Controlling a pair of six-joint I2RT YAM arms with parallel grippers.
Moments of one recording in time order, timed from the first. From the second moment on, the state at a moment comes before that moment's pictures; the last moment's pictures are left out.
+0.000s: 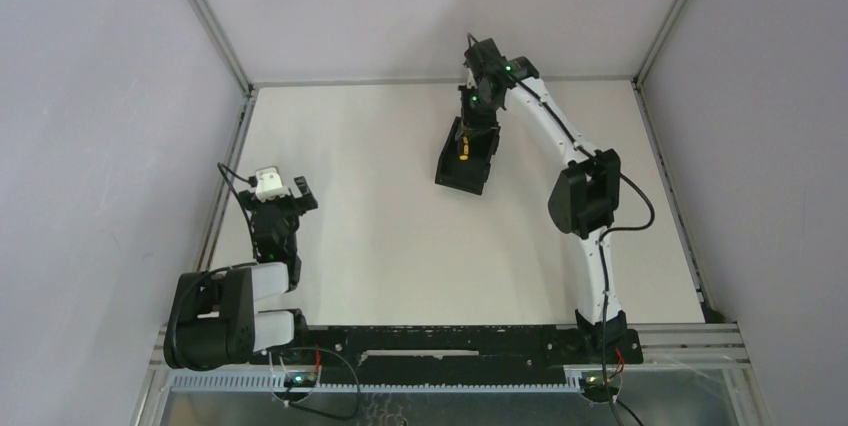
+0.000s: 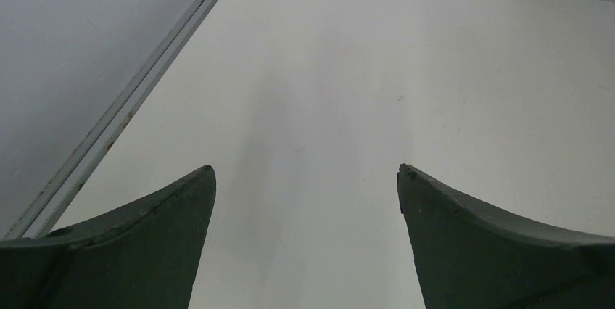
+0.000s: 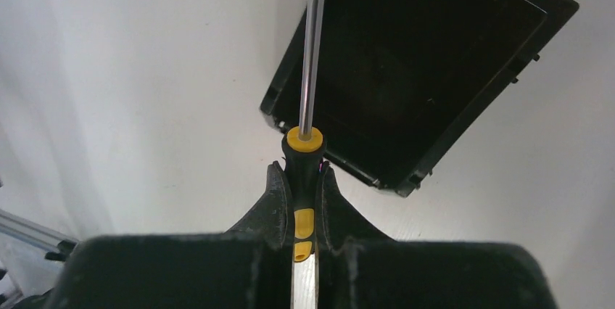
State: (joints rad) left arm 0.06 1.26 0.15 1.03 -0.18 -0.04; right arm 0.42 2.18 2.24 -1.14 -0.14 0.39
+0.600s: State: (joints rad) left arm 0.06 1.26 0.15 1.03 -0.18 -0.04; right arm 0.45 2.34 2.12 -1.04 -0.01 0.32
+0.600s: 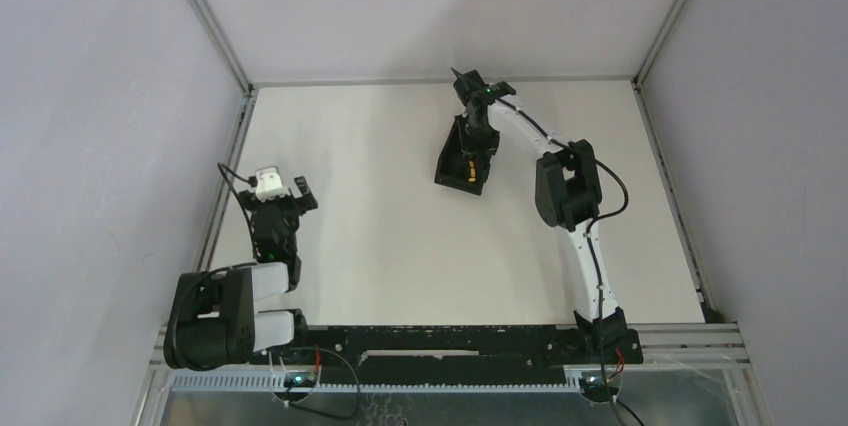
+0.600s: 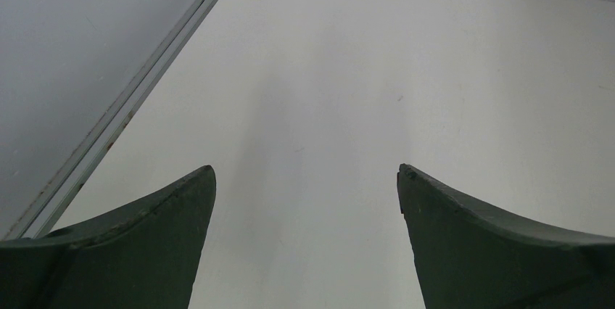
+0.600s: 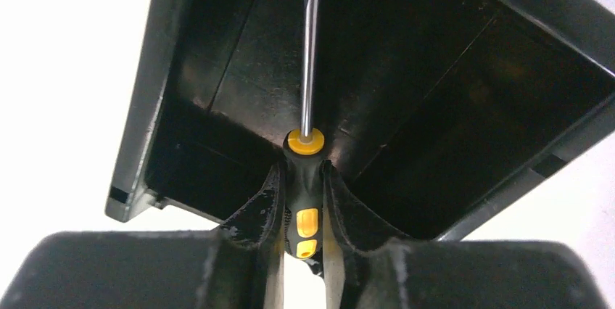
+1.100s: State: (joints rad) left arm 0.06 1.26 0.15 1.03 -0.18 -0.04; right arm 0.46 2.20 2.06 -1.00 0.05 0.33
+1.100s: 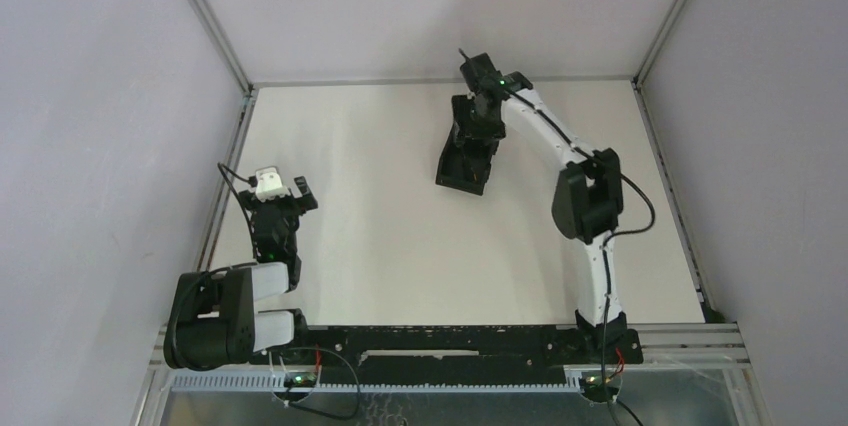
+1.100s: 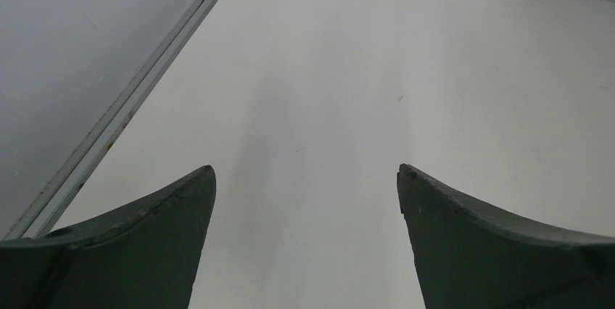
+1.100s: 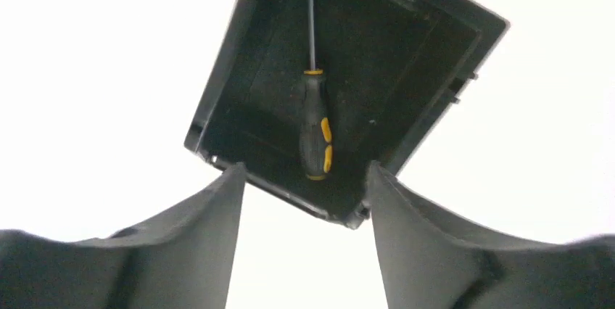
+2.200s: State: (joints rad) left arm 0.06 1.26 0.15 1.03 -0.18 -0.04; right arm 0.35 0.73 0.45 -0.19 0.17 0.35
